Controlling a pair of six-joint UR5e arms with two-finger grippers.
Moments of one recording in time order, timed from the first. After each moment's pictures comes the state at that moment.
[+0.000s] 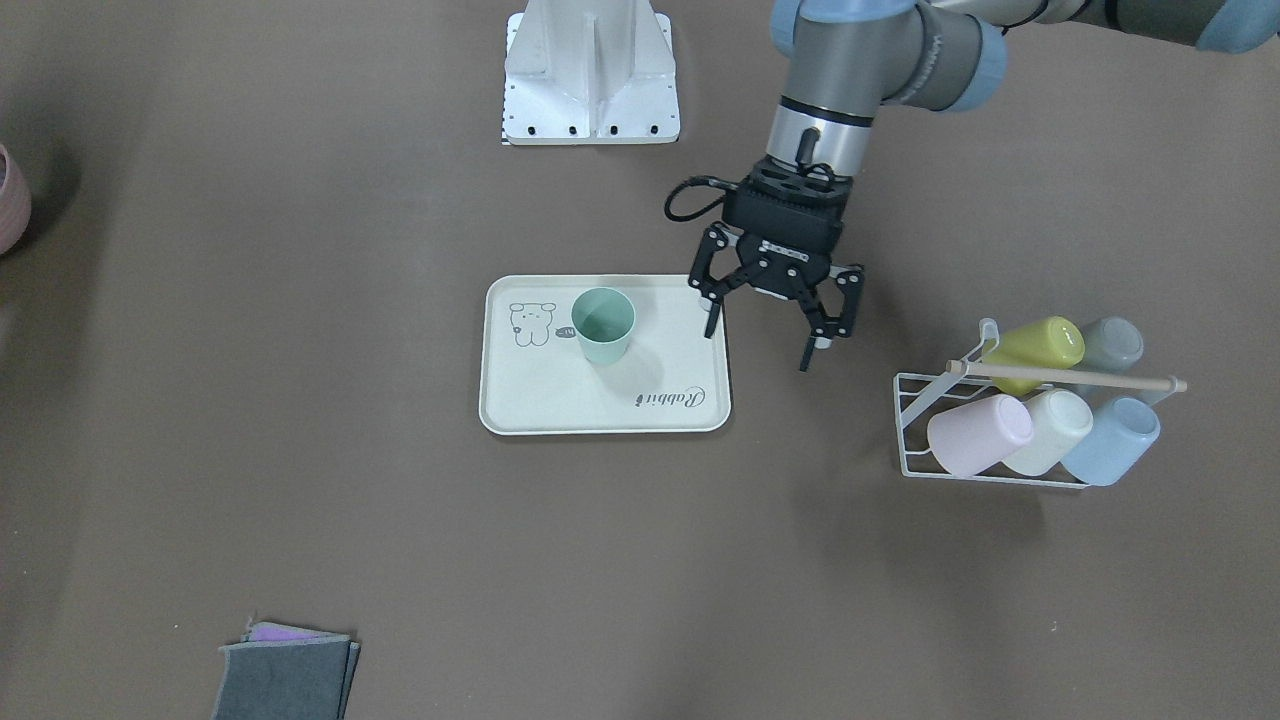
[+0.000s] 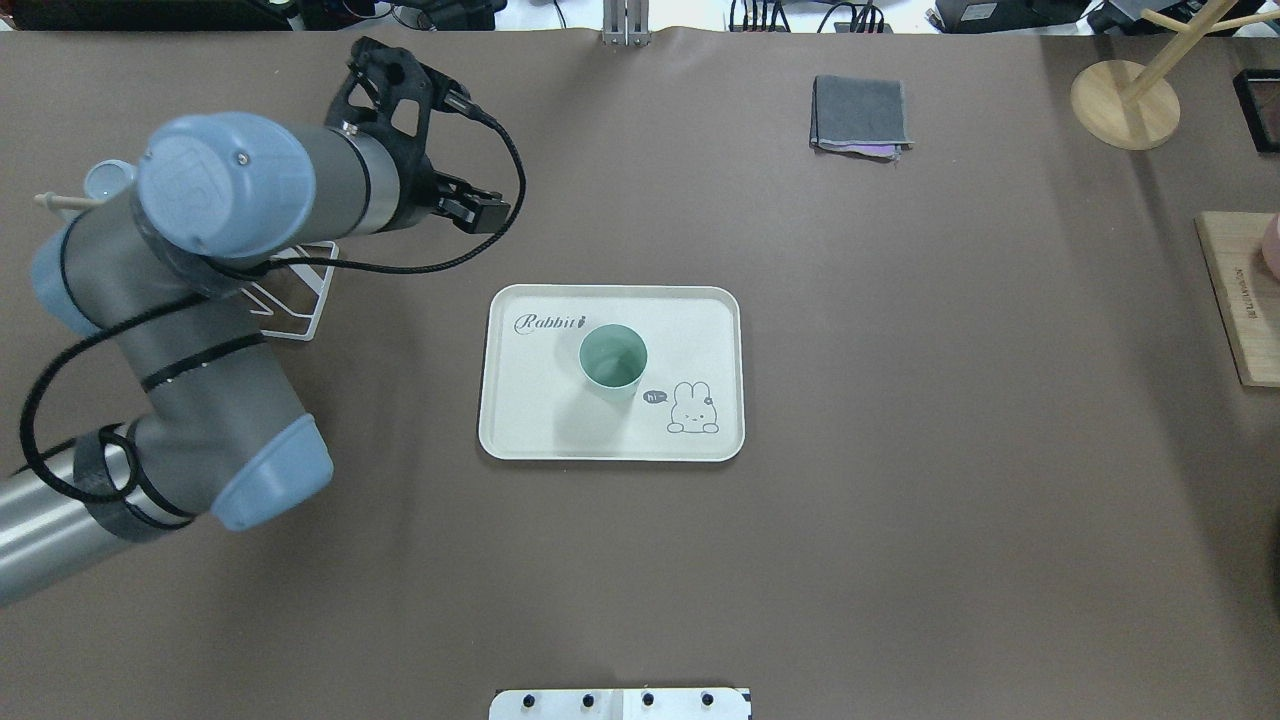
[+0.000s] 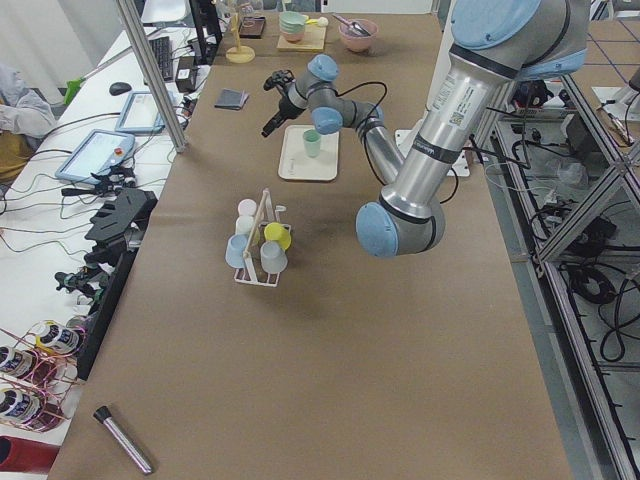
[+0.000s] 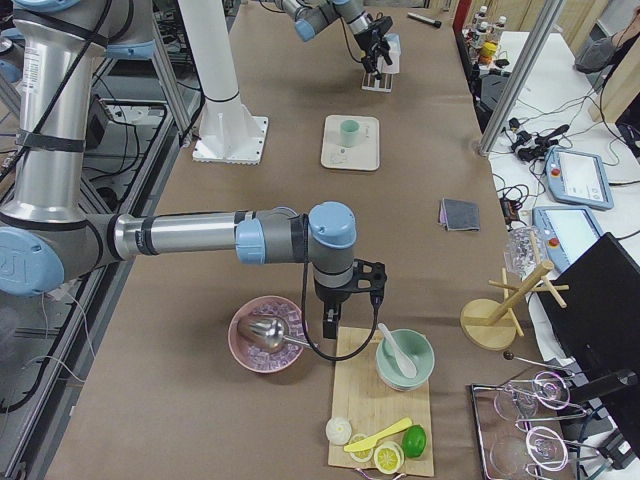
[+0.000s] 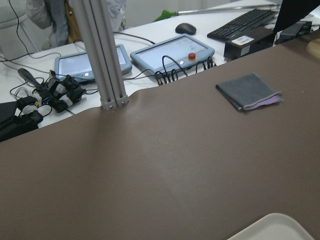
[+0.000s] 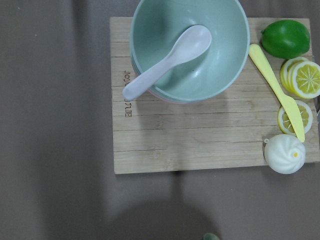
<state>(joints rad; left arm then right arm) -0.74 -2.10 -1.84 -1.84 -1.63 -0.61 1.55 -1.75 1.86 -1.59 2.23 0.15</state>
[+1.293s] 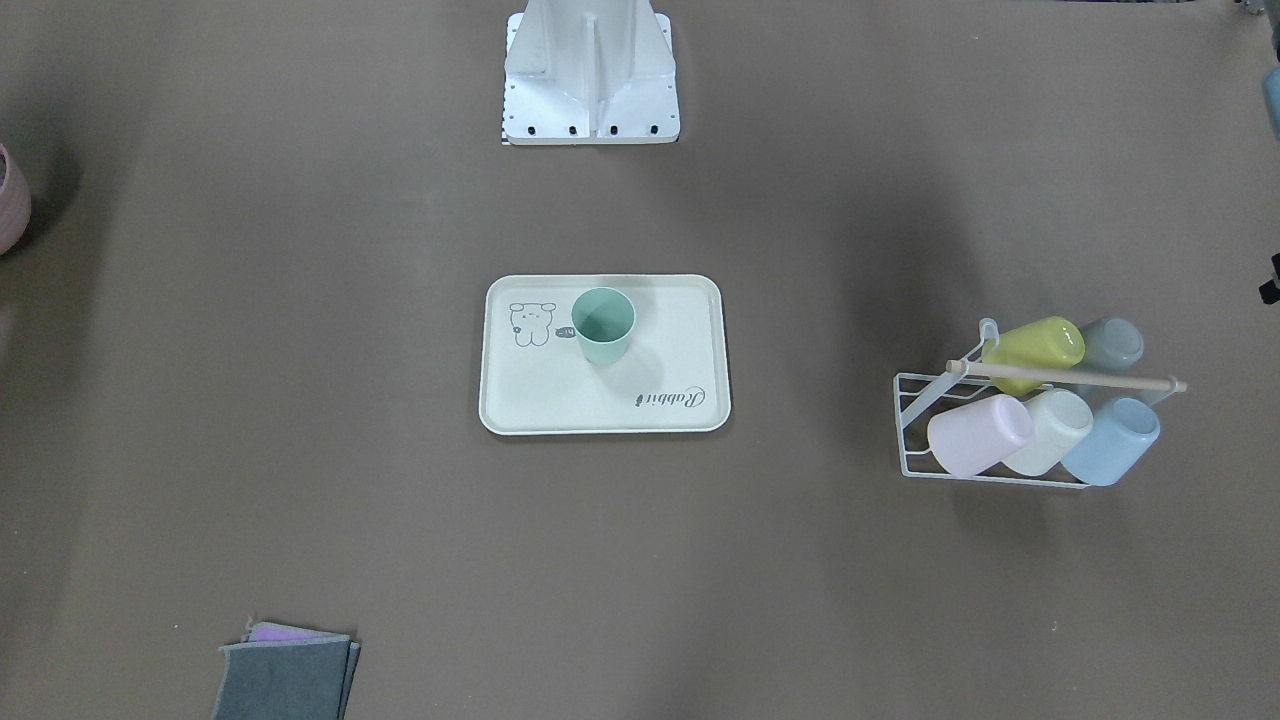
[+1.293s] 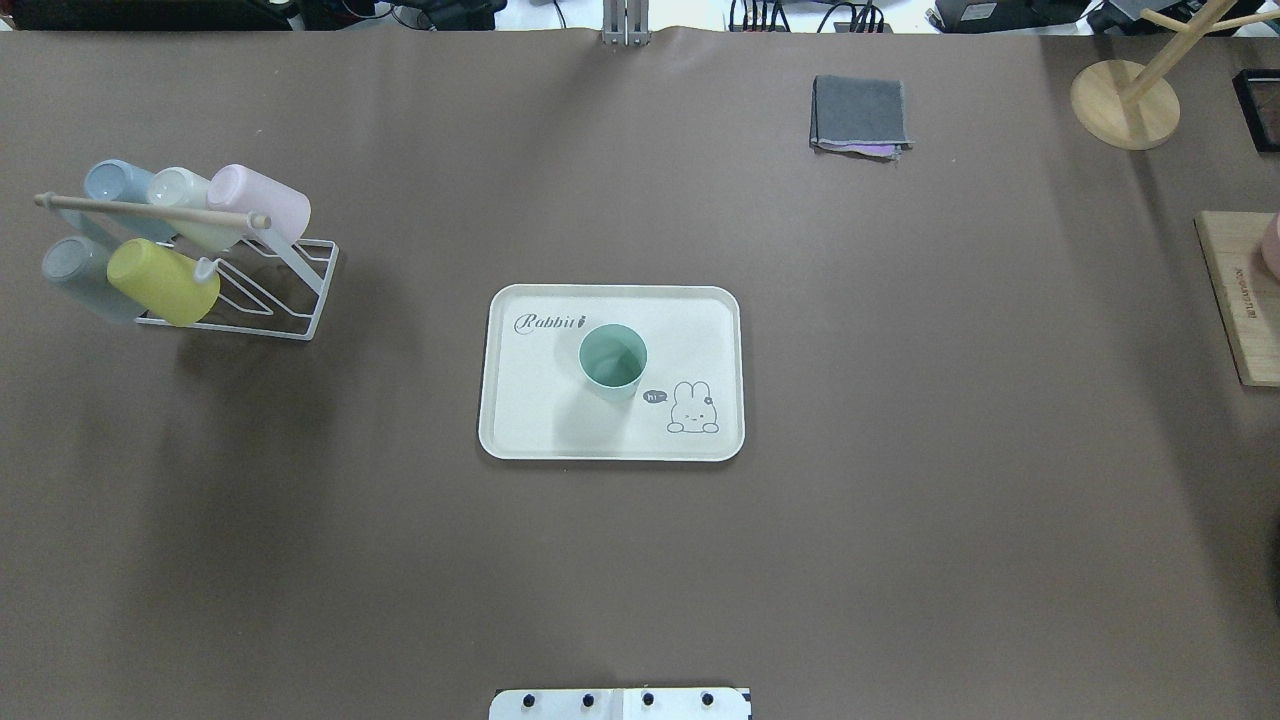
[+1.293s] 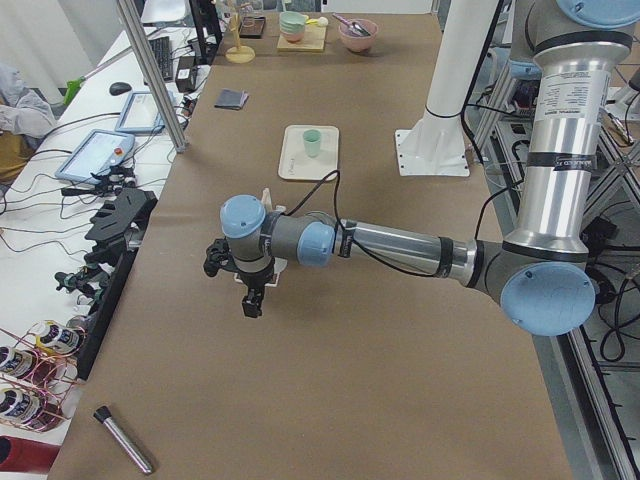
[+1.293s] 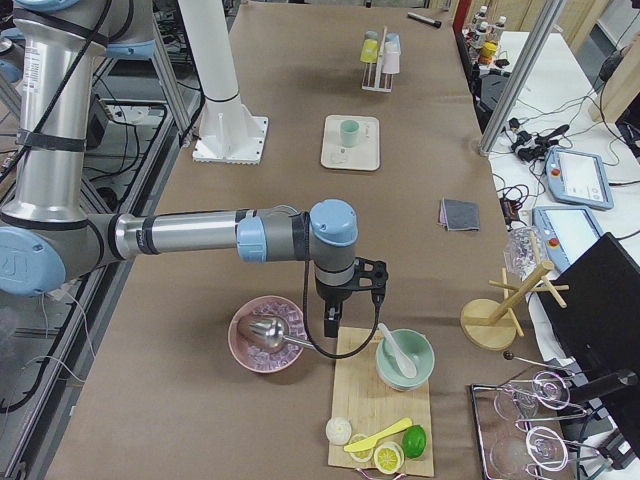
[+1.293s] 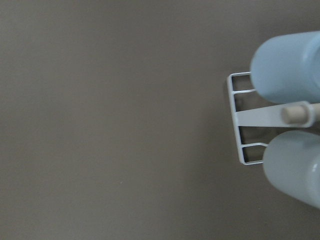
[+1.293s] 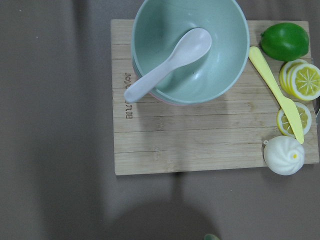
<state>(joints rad) -1.47 -1.63 -1.63 -1.56 -2.35 -0.04 1.55 -1.75 1.86 -1.59 2.23 0.15</state>
